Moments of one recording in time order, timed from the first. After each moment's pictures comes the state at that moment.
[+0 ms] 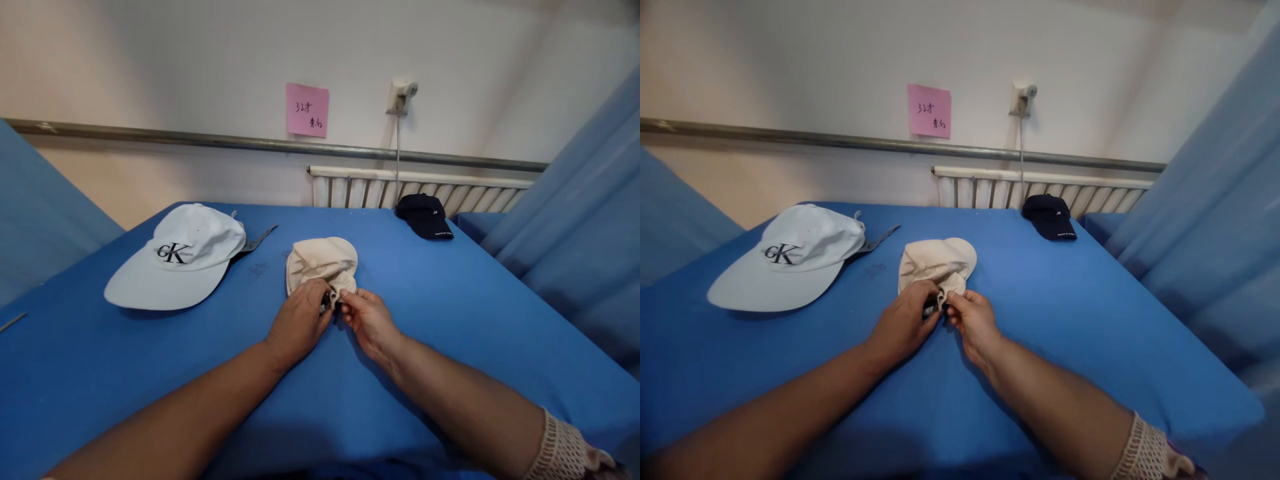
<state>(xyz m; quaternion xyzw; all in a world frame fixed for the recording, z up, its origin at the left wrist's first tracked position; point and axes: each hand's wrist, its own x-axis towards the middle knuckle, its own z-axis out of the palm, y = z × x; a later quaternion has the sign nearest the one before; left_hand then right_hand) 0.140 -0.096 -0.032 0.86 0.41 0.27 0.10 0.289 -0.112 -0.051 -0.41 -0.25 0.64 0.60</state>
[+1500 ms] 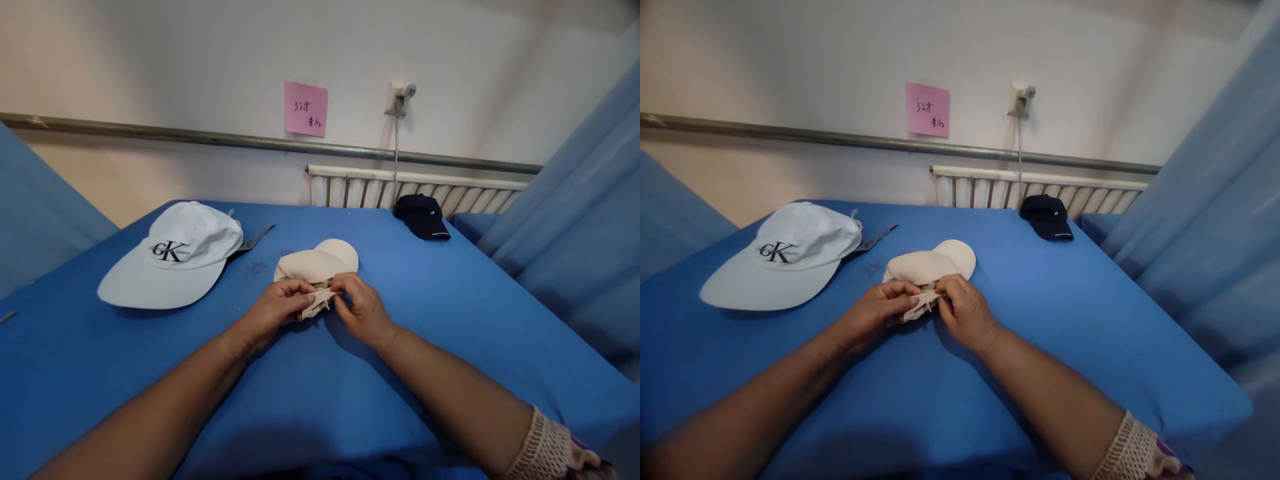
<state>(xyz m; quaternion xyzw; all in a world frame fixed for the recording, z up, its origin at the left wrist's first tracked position) 0.118 -0.087 0.000 0.57 0.47 0.33 0.59 0.310 -0.104 -0.043 -0.37 -0.77 0.15 0.50</state>
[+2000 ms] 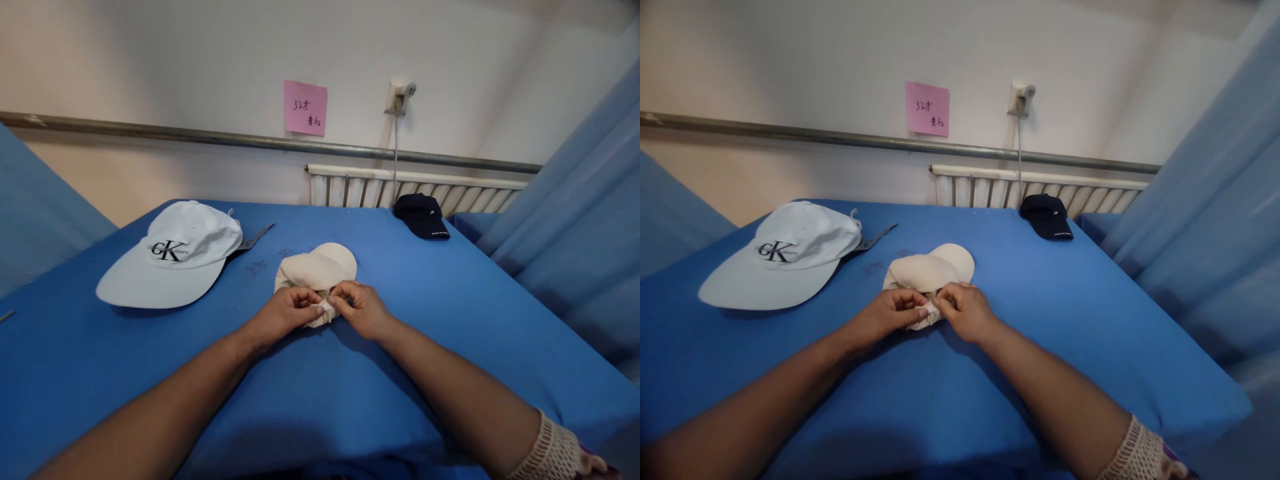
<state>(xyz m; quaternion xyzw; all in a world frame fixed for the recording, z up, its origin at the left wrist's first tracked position) 0.127 -0.092 -0.002 0.63 0.45 0.27 0.57 0.314 -0.097 -0.046 -0.45 -0.73 0.27 0.43</state>
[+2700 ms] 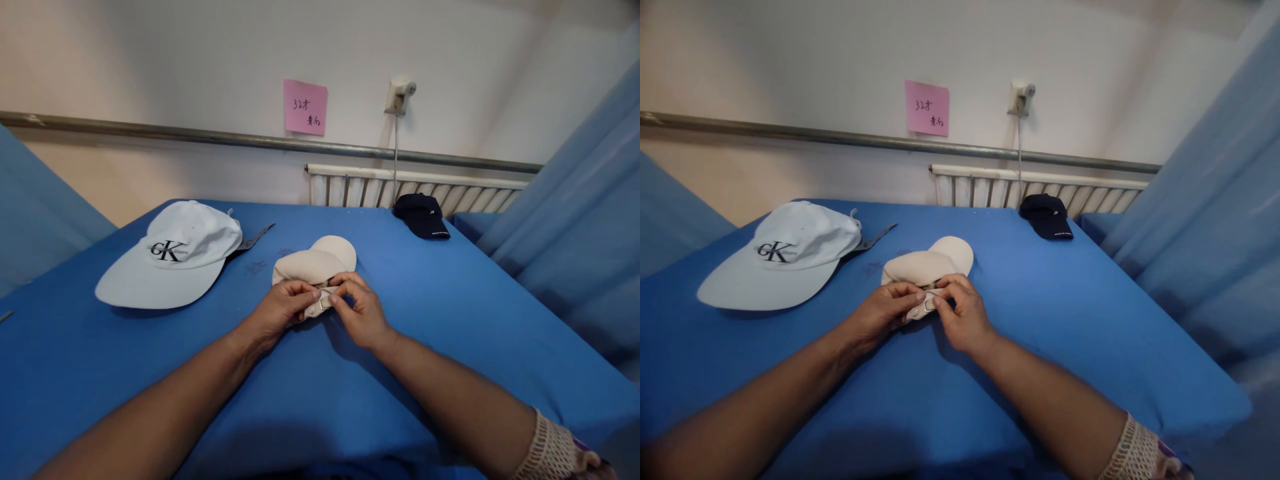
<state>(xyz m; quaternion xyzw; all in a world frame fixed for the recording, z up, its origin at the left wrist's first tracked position) 0.127 -0.083 -0.011 0.54 0.48 0.34 0.61 0.303 -0.109 -0.047 -0.41 -0.69 0.23 0.55</state>
